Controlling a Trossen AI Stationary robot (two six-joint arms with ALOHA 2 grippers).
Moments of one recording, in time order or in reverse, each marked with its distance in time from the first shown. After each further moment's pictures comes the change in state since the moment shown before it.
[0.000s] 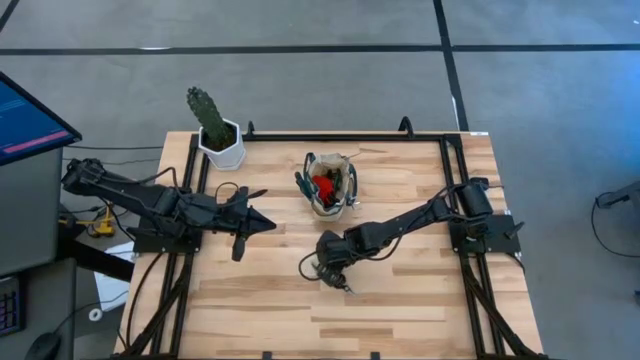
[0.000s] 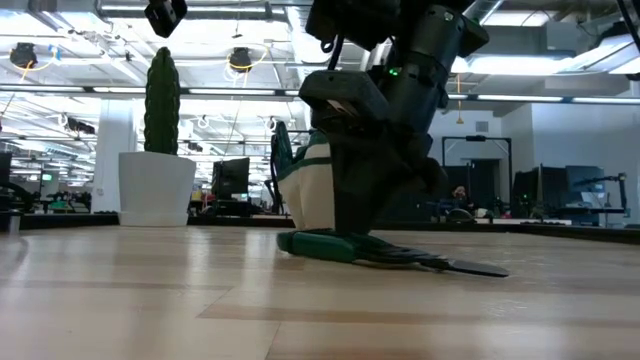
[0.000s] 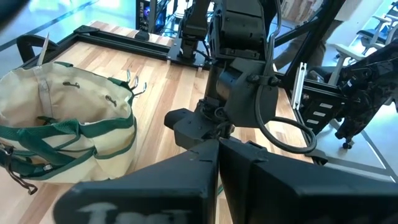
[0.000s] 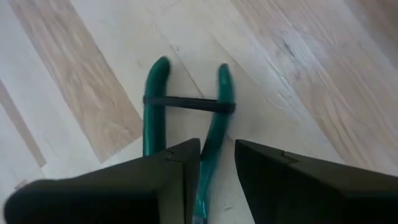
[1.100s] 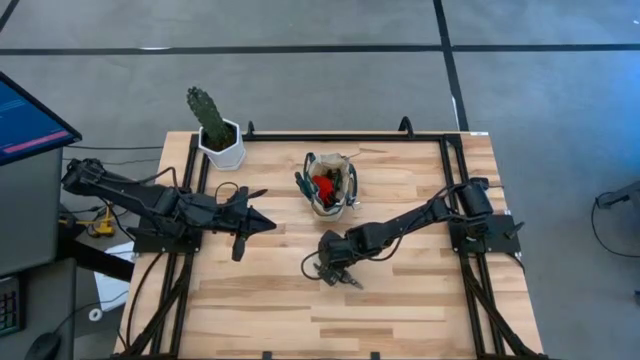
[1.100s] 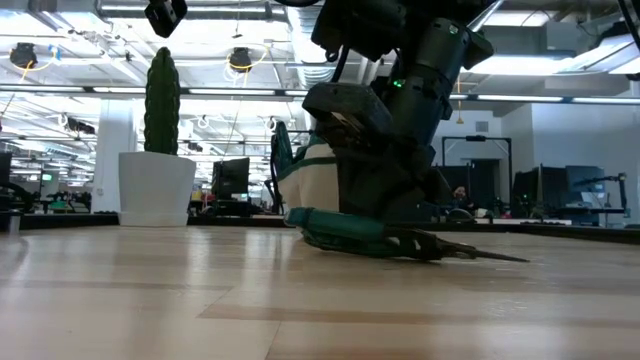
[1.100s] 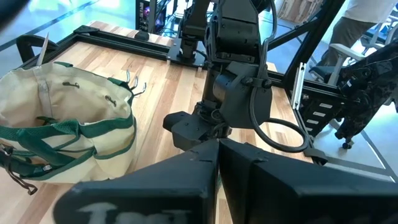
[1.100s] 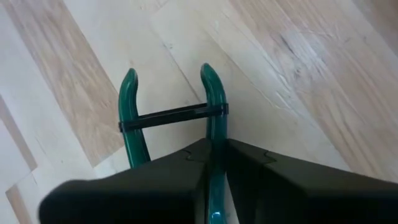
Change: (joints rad) left arm 0.000 0.000 0.000 0.001 0.001 0.000; right arm -0.006 -0.002 -0.051 0.073 0.001 0.001
